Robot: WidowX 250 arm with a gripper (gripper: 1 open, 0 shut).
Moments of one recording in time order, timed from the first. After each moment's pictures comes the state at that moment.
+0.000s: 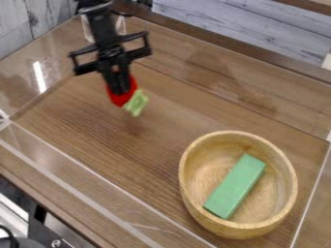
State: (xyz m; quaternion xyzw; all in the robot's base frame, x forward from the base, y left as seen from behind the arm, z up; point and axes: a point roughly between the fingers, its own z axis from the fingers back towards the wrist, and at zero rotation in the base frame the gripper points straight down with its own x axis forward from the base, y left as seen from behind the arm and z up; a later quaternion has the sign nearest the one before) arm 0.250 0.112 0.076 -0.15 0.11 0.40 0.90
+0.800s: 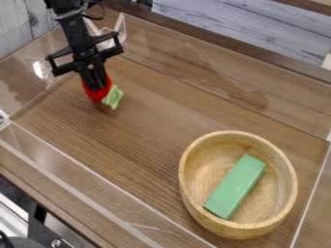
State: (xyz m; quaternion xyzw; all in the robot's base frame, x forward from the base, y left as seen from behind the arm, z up) arm 0.263 0.150 0.053 -0.14 0.08 0.45 0.88
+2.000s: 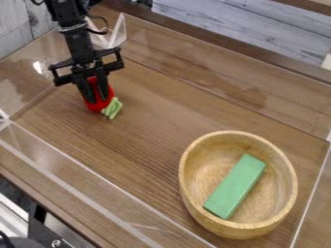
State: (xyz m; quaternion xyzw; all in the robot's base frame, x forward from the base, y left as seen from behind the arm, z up) arm 0.269 0.144 0.031 -0.11 0.09 0.38 0.91
